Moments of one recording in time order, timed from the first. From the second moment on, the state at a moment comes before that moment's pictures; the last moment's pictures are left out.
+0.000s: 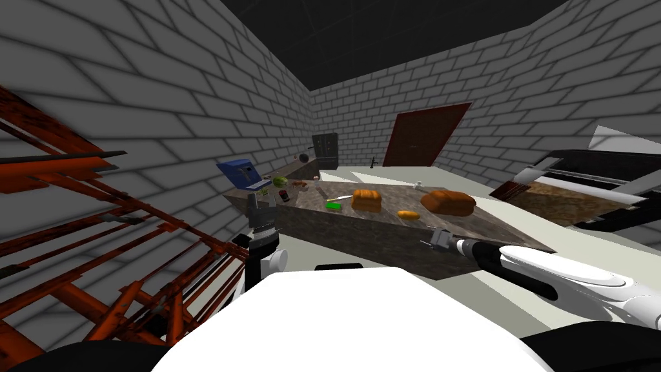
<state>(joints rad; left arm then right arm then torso) 0.45 -0.01 0.05 -2.23 0.08 -0.56 0.06 0.62 -1.36 0.12 -1.53 0.63 -0.23 0.56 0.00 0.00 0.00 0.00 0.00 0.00</state>
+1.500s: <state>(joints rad) 0.45 -0.01 0.05 -2.23 0.08 -0.56 0.06 0.70 -1.57 0.21 -1.38 0.79 -0.20 0.69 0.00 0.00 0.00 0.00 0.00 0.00</state>
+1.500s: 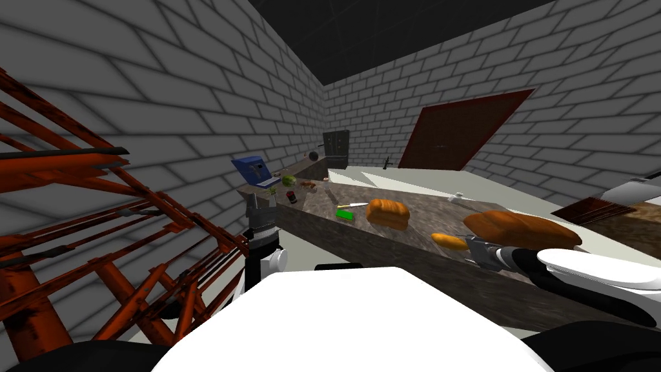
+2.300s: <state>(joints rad) 0.45 -0.01 0.05 -2.23 0.08 -0.56 0.06 0.67 -1.55 0.23 -1.37 0.80 -0.18 0.69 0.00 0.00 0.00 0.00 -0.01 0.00</state>
